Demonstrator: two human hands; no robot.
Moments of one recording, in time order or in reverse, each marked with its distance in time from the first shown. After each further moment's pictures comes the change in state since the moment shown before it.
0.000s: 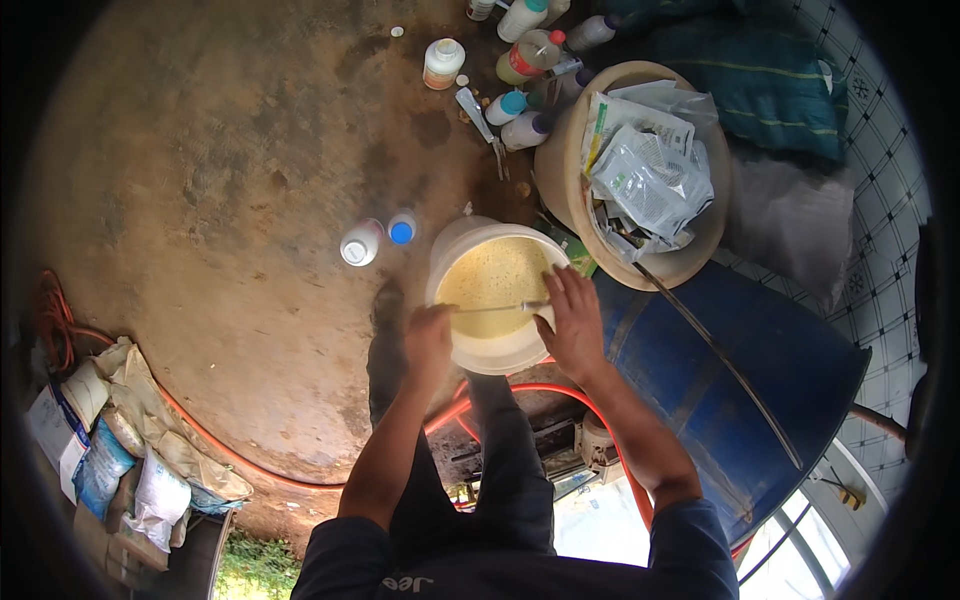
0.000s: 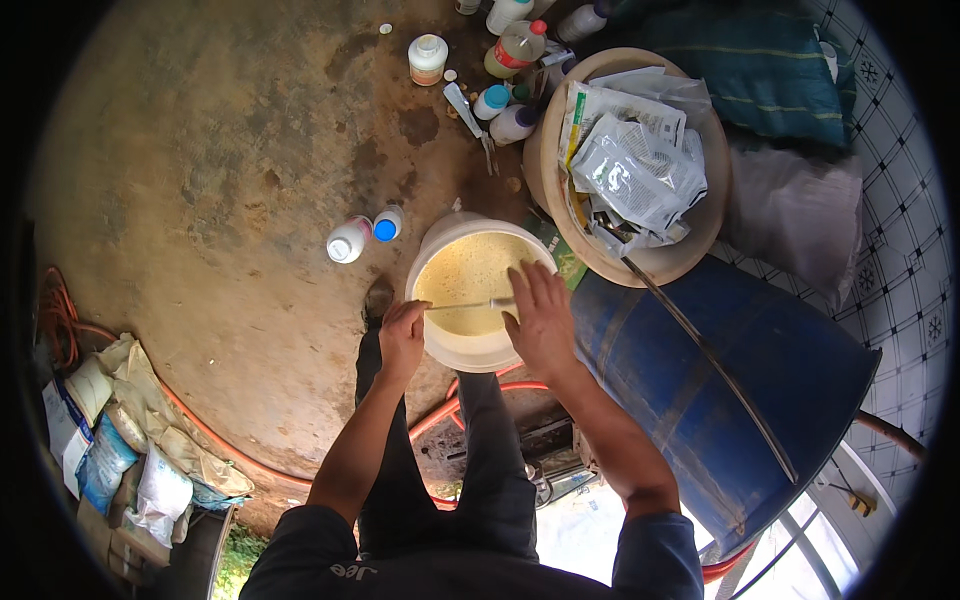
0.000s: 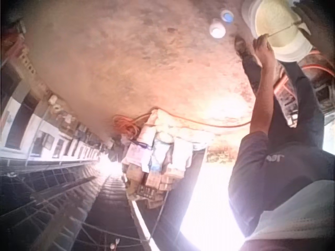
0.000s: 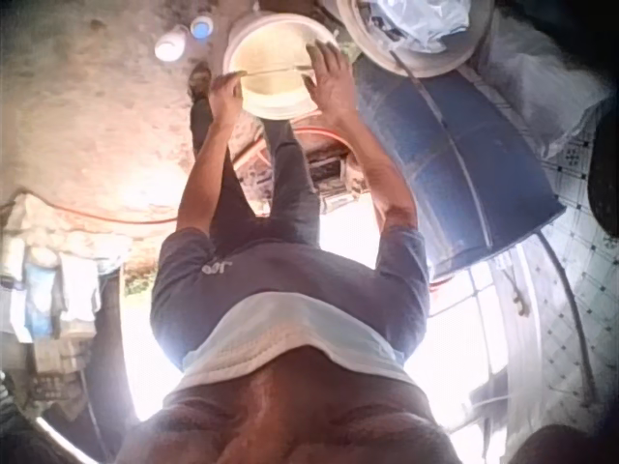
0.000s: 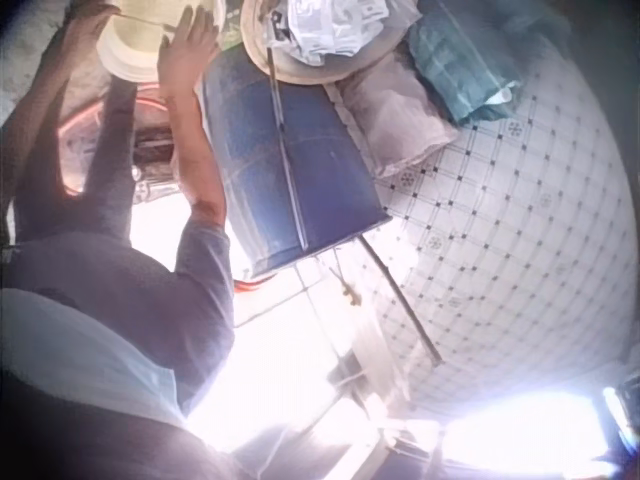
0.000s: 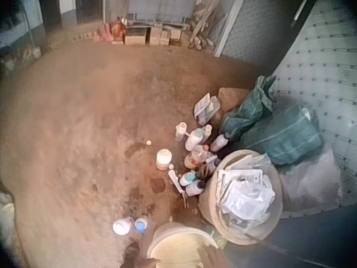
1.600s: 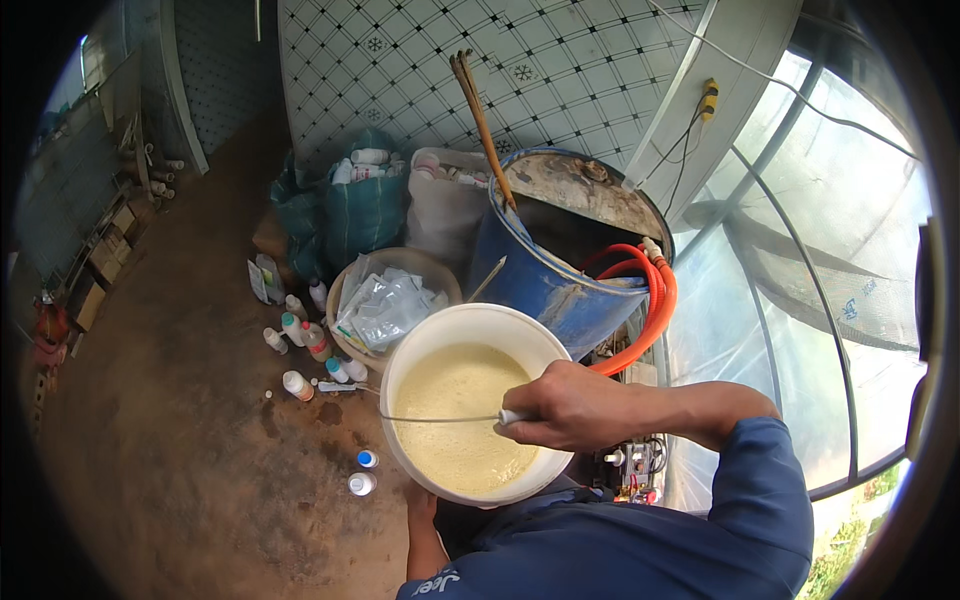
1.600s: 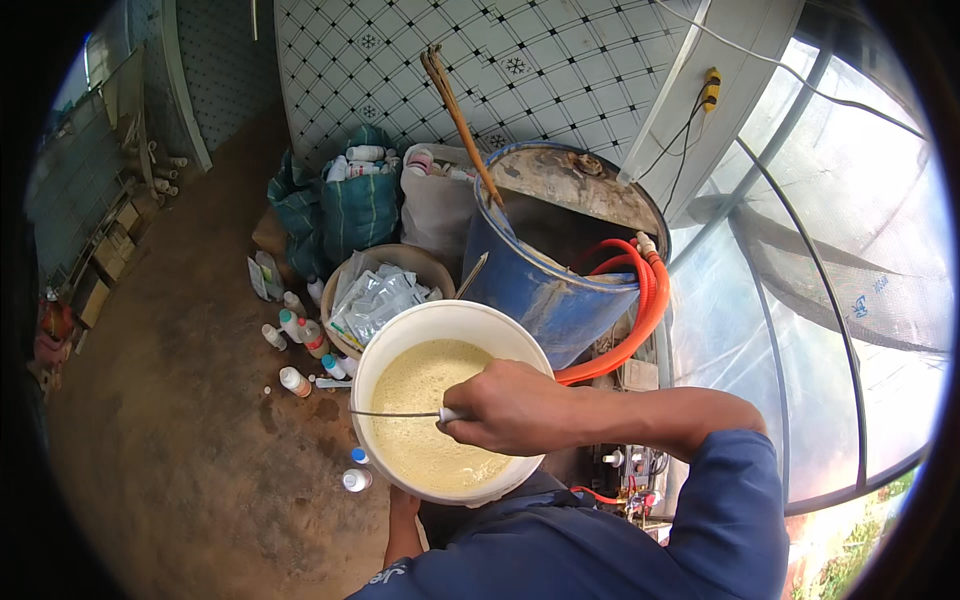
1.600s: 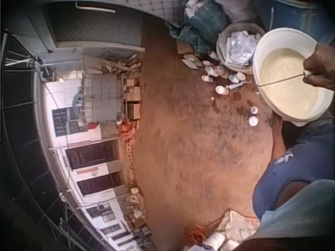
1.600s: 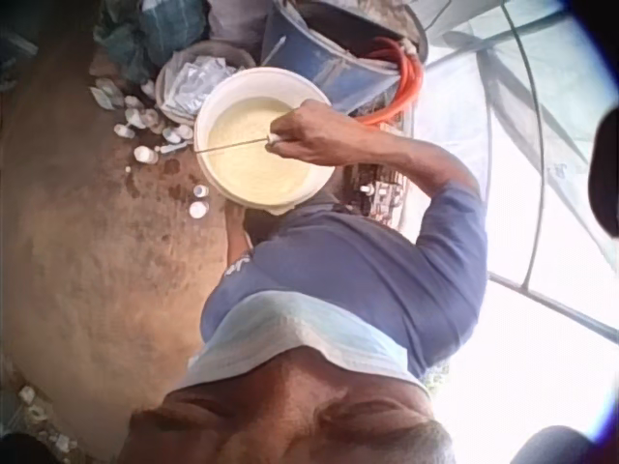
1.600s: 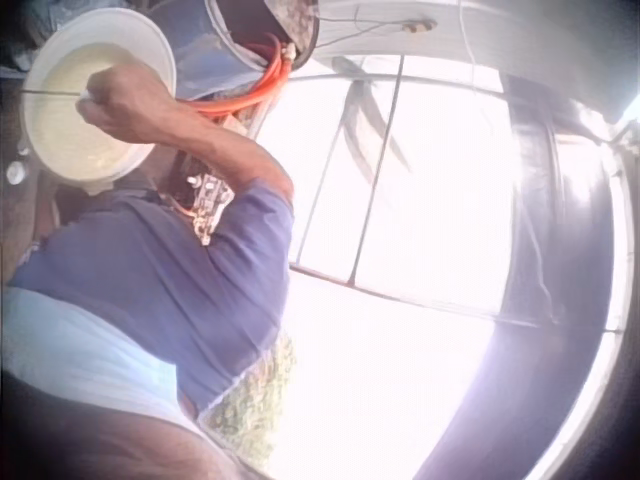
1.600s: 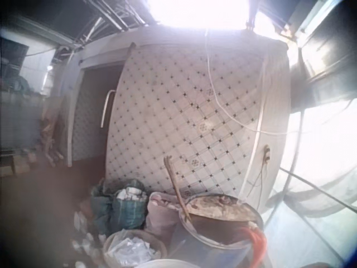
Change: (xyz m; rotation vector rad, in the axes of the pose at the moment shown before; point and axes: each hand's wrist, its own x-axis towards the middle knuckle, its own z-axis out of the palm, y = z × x) left_hand -0.099 0.086 -0.118 -0.750 -0.805 -0.589; right_hand -0.305 -0.290 -0.433 0.355 0.202 0.387
